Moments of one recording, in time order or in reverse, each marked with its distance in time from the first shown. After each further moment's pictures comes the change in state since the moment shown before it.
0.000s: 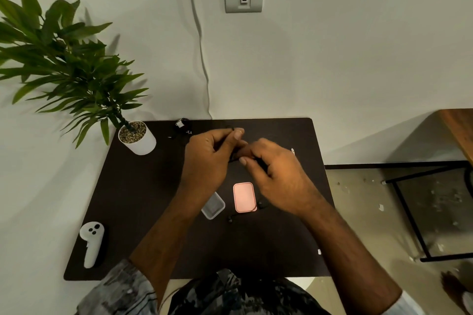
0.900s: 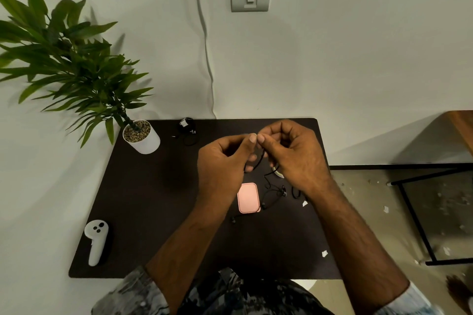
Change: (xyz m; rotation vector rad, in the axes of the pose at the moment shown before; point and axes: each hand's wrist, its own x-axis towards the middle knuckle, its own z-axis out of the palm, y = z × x) left_hand -0.011 0.009 0.024 -0.171 0.154 -0.246; right_hand 0.023 0.007 -0.018 0.417 0.198 0.311
